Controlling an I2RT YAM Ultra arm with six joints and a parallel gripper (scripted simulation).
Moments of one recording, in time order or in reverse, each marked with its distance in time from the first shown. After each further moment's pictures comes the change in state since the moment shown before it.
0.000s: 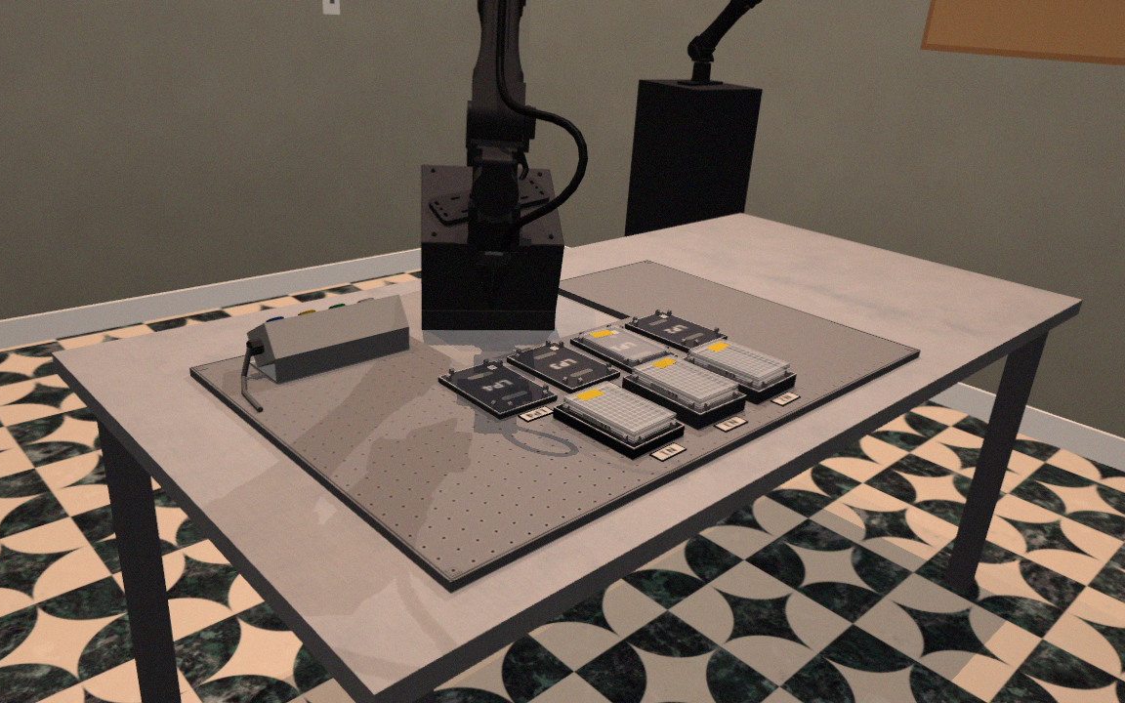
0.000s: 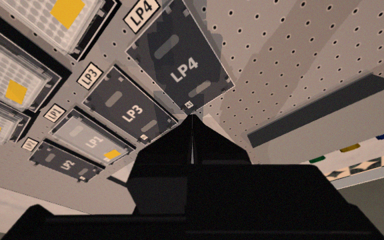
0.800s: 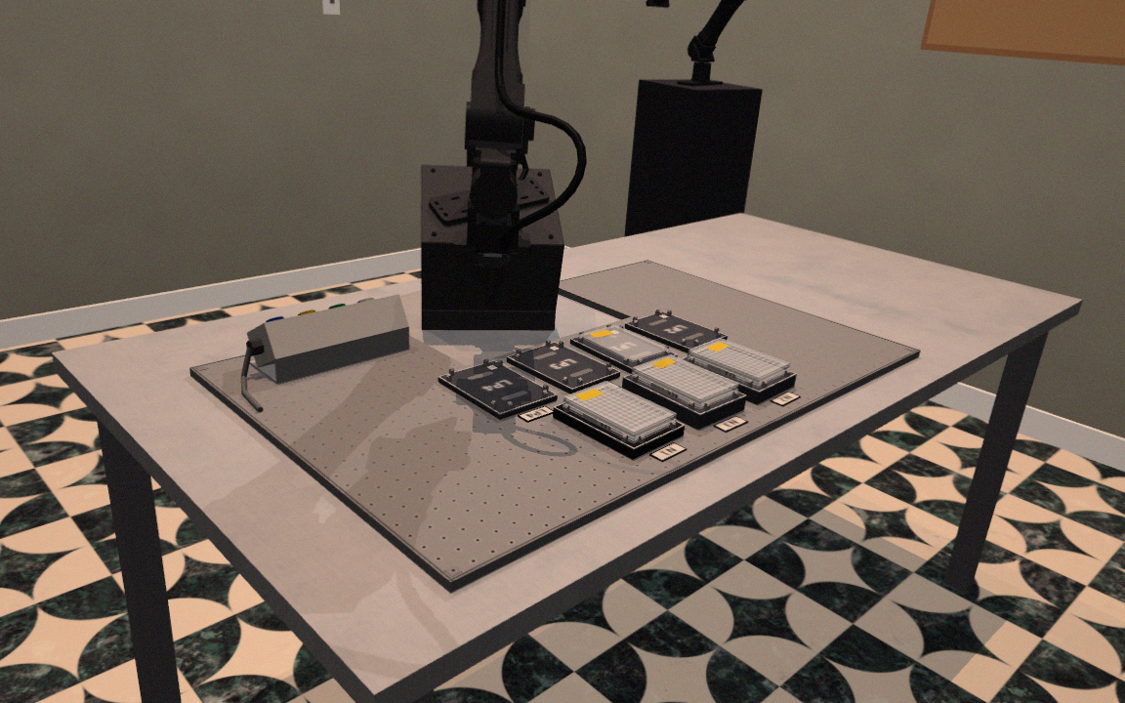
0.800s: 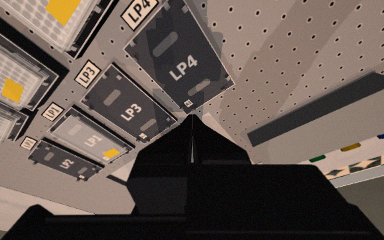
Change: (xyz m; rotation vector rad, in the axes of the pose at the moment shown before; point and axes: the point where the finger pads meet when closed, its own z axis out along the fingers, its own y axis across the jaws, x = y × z) arm 0.002 -0.001 0.002 0.000 0.011 0.000
